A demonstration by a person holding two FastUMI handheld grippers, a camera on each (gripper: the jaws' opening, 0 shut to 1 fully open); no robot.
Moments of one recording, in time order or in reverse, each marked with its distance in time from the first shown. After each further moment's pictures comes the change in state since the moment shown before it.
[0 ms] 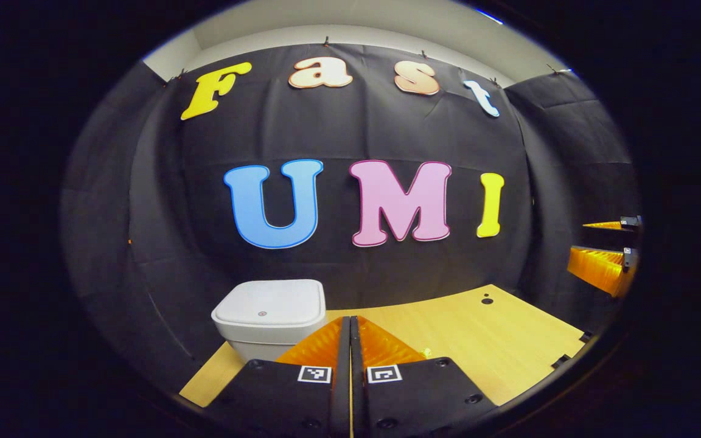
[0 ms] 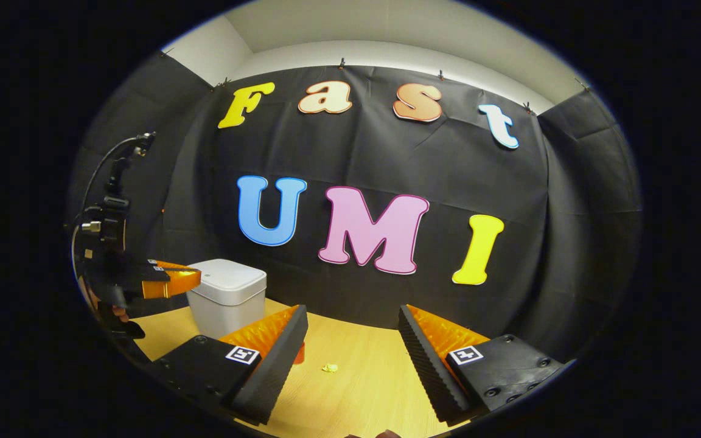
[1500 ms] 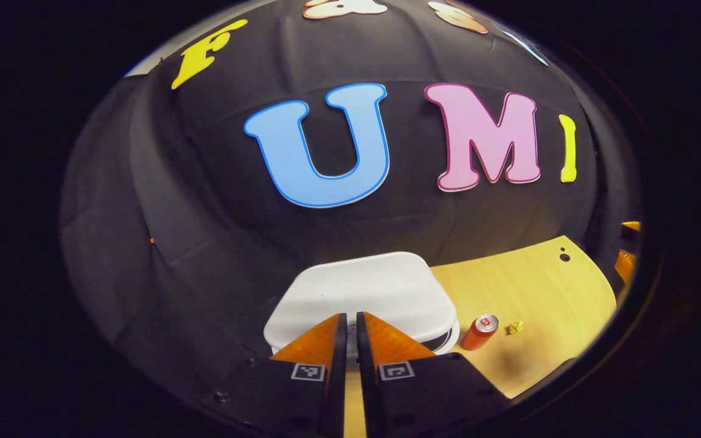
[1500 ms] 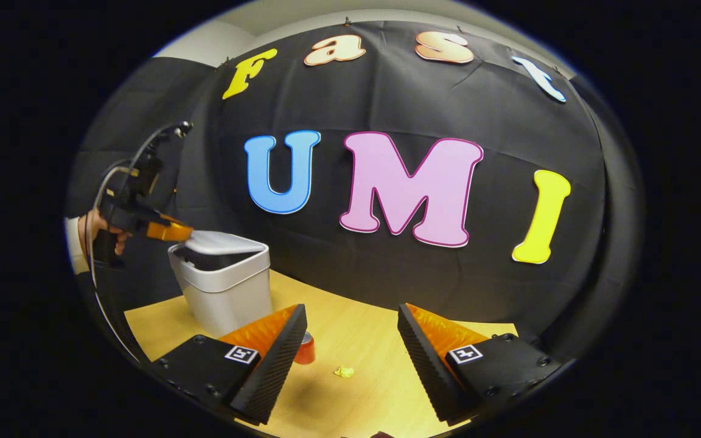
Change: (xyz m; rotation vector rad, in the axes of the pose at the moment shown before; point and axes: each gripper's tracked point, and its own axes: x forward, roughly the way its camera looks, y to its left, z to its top) left arm 0.127 0.116 -0.010 0.109 0.267 0.177; right arm 0.151 0.003 -0.079 0.019 0.176 0.182
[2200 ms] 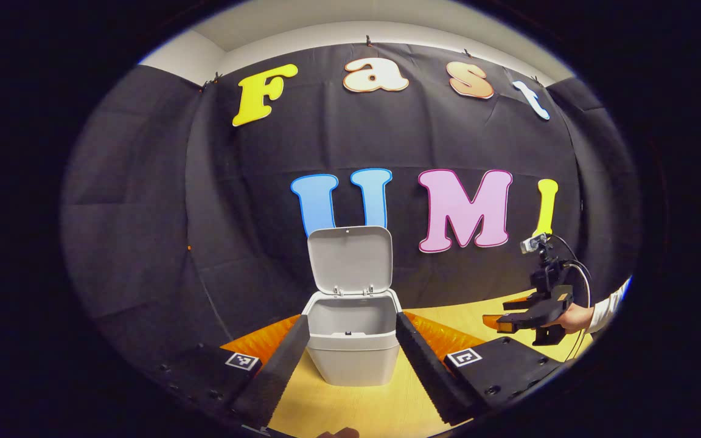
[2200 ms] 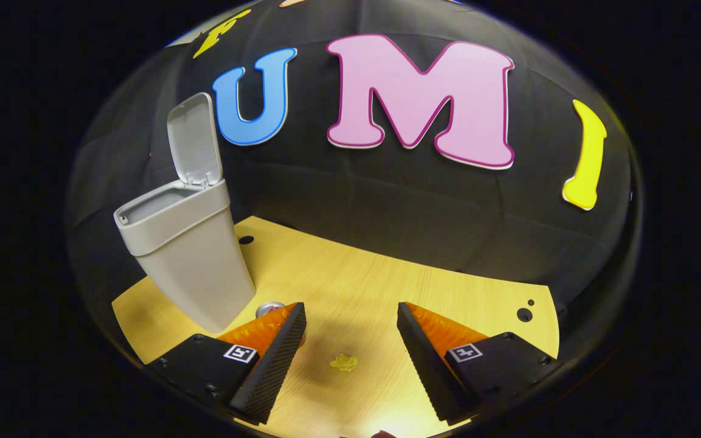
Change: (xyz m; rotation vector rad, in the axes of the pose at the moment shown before) left arm -0.200 0.002 0.006 -0.118 -0.238 0.066; right arm 0.133 -0.010 -0.131 0.062 0.339 0.030
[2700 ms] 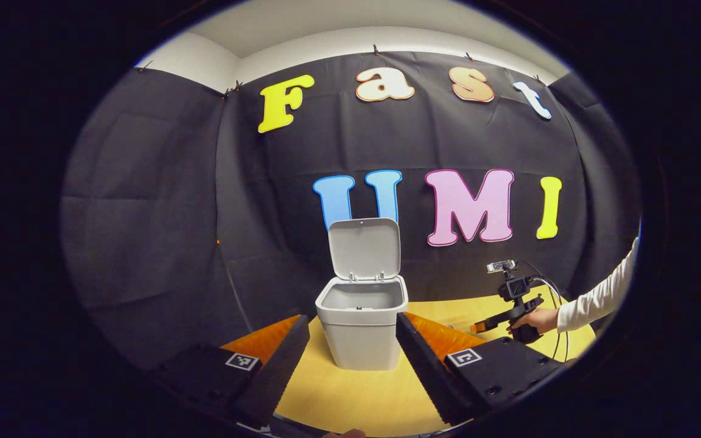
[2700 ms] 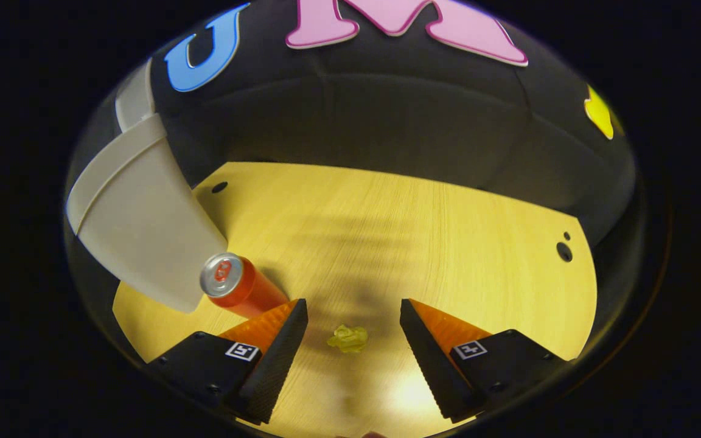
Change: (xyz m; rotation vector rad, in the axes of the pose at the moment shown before) left arm -0.068 -0.007 -0.034 -0.039 0.024 0.078; right arm 0.078 0.003 -0.120 0.170 0.373 -0.023
